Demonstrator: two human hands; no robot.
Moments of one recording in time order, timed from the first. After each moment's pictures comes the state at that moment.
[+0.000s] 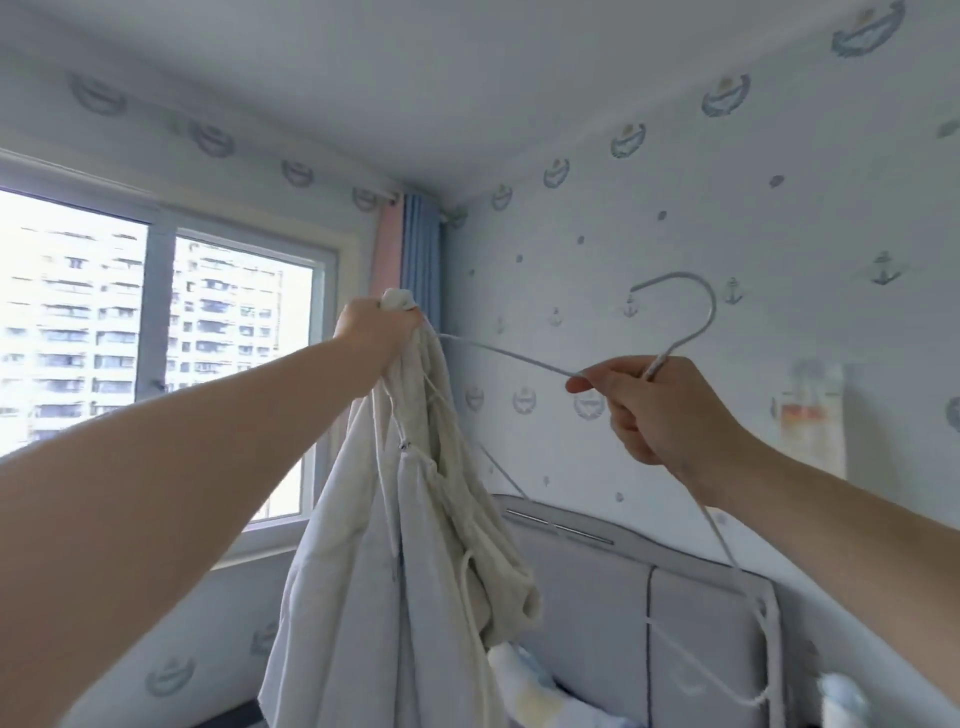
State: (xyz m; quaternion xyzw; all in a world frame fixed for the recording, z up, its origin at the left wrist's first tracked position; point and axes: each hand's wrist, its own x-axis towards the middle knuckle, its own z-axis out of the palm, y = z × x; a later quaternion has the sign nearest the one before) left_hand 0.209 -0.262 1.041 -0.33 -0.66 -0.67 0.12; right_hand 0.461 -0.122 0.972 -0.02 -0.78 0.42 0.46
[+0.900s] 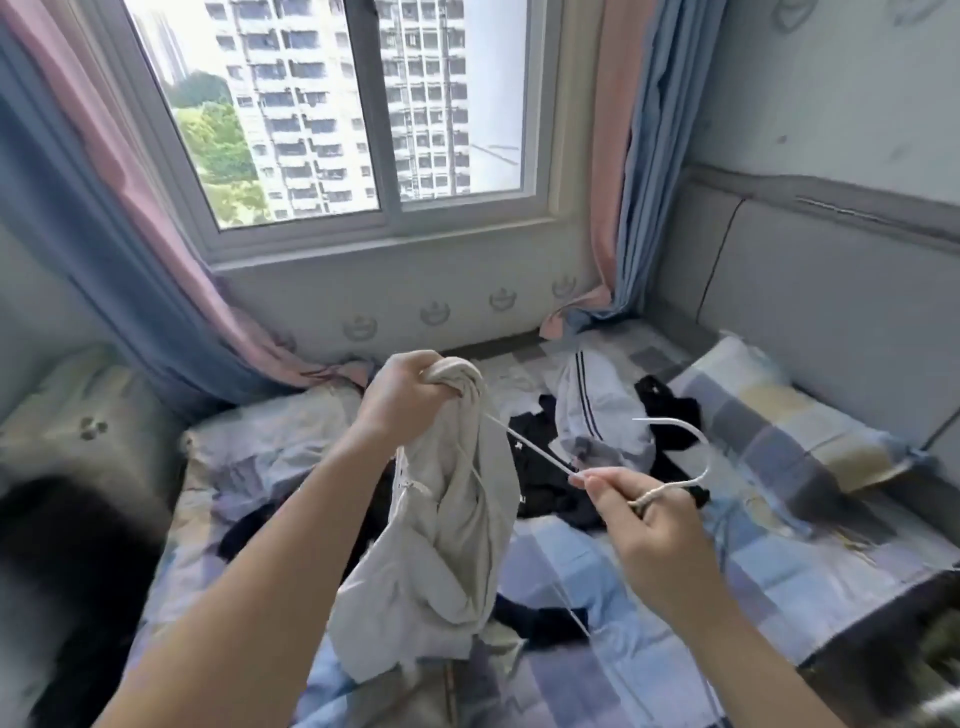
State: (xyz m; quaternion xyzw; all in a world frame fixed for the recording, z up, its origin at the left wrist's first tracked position) left_hand -0.033 -0.536 0.626 -0.19 -0.87 -0.45 0.02; right_hand 0.170 -0.347 0.576 -0.04 -0.80 0.54 0.26
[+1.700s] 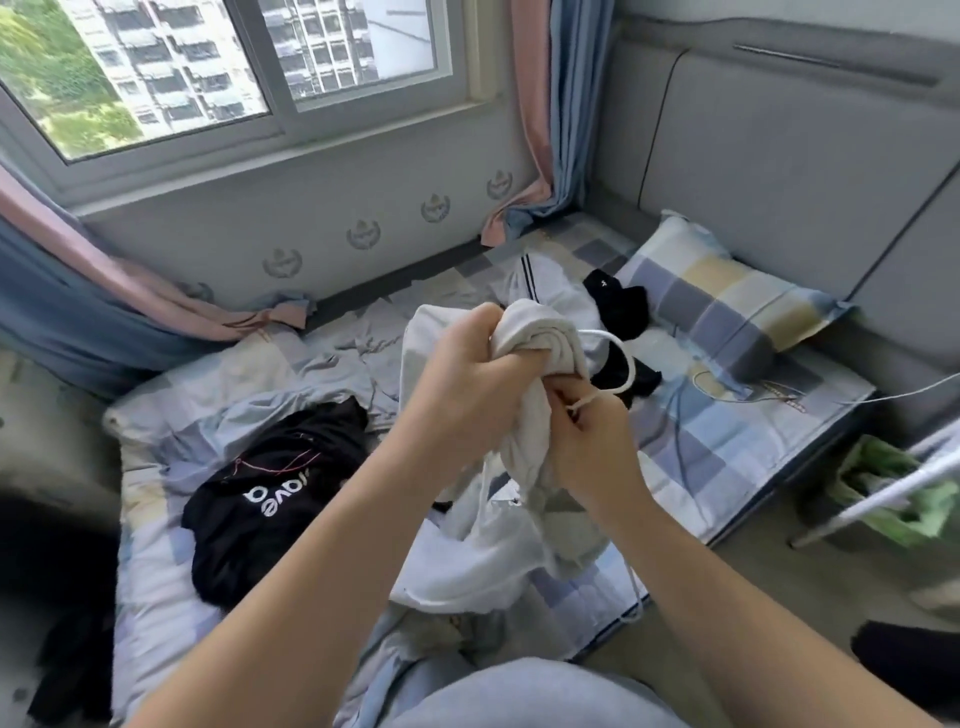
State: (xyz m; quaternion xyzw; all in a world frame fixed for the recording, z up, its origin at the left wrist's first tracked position) left_hand 0.077 -0.484 0.613 -0.27 -0.76 -0.58 -0.14; right_hand 0.147 -0.371 0.530 -0.17 -0.78 0.54 0.27
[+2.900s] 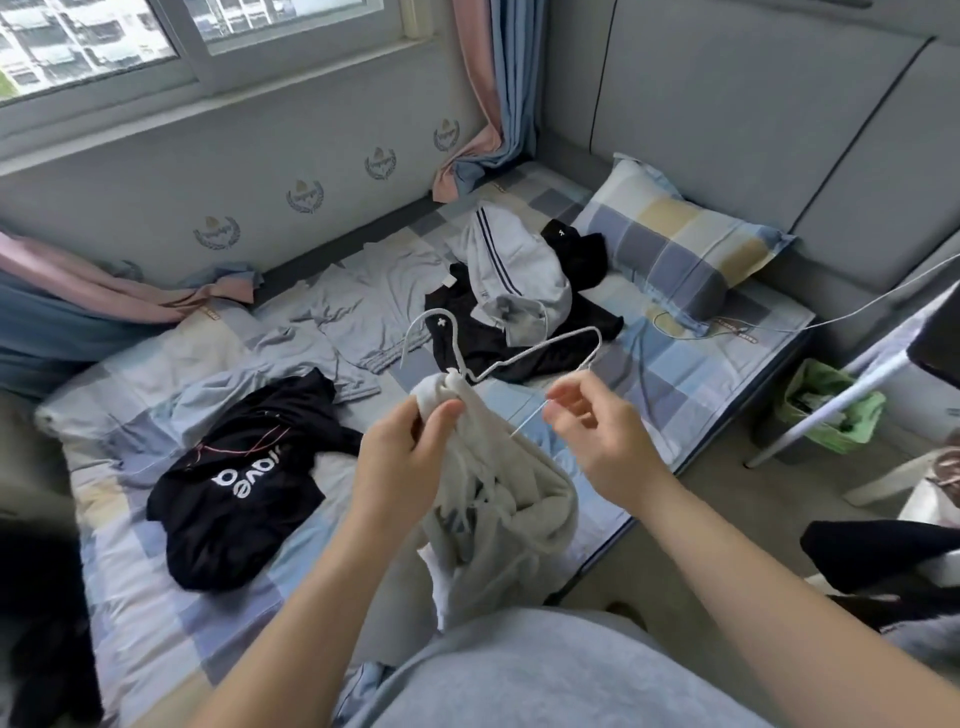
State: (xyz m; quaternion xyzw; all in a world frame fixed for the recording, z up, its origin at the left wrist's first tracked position) left_hand 0.086 -0.545 0.493 -0.24 -0.83 -0.50 -0.07; right_hand 0.199 -0.355 0.473 -0.18 -0.82 0.52 0.18
